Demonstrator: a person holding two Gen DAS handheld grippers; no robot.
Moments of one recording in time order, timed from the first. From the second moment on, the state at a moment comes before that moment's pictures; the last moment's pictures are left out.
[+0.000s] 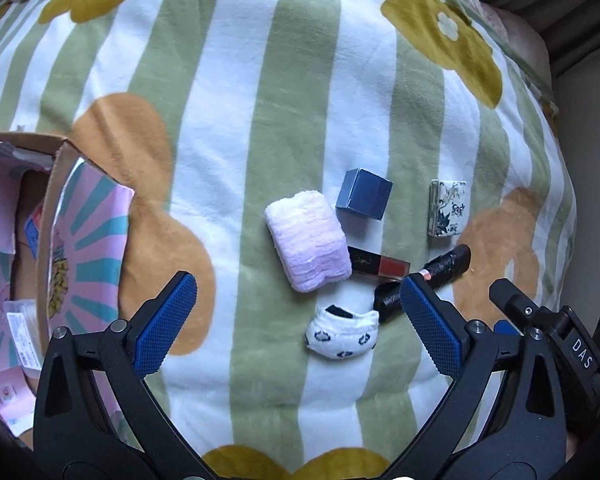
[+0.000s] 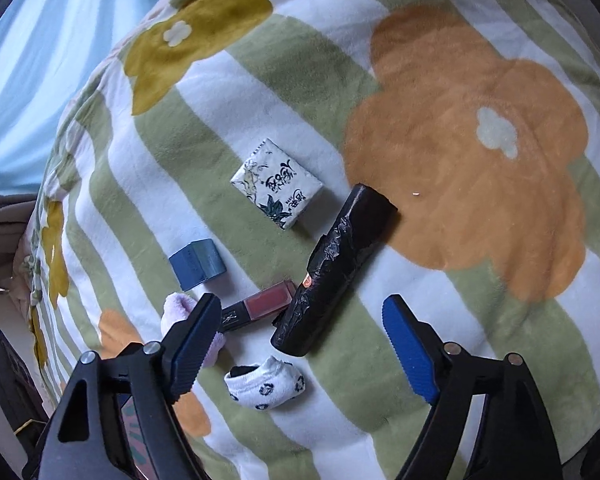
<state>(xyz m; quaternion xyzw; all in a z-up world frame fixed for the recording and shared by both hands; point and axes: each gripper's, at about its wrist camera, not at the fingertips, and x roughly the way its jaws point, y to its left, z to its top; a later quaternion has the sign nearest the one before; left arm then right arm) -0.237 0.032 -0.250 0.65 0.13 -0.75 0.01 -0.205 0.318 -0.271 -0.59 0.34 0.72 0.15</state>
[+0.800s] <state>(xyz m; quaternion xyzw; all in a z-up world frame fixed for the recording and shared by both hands) -0.288 0.041 -0.349 0.72 0.15 -0.68 0.02 -0.204 0.361 -0.352 -0.60 0.47 0.59 0.24</state>
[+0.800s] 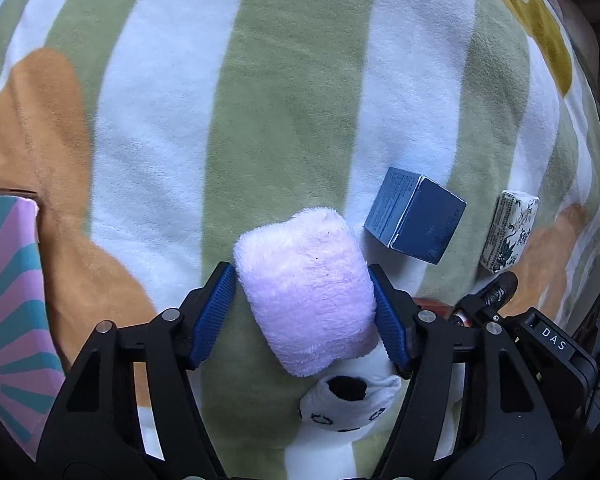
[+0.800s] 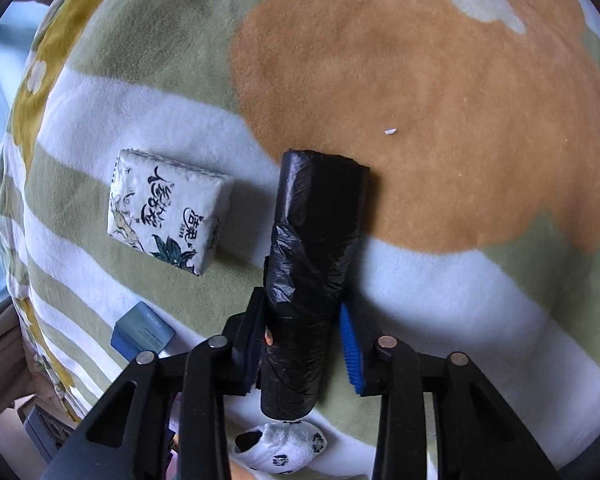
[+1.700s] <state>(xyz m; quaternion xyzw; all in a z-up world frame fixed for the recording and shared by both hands) -0.269 0.039 -0.271 0.67 0.12 -0.73 -0.01 -0.171 0.371 -0.245 -0.59 0.39 0.69 0.18</state>
